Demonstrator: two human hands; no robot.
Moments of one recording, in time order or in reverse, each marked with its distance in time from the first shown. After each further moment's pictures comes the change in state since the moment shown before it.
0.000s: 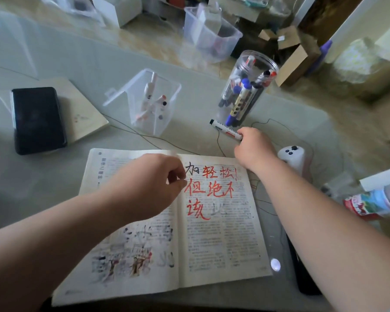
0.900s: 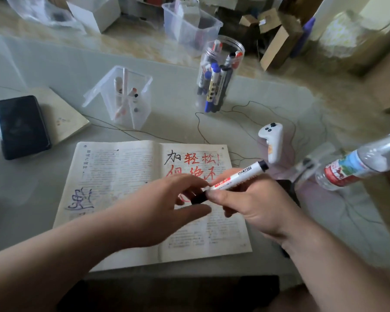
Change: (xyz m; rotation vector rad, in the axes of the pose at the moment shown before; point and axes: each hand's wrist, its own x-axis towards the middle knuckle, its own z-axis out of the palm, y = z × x) left_hand -0.040 0.051 0.026 -0.167 -0.297 0.150; right_hand -0.188 0.013 -0.058 1.094 -0.419 -0.001
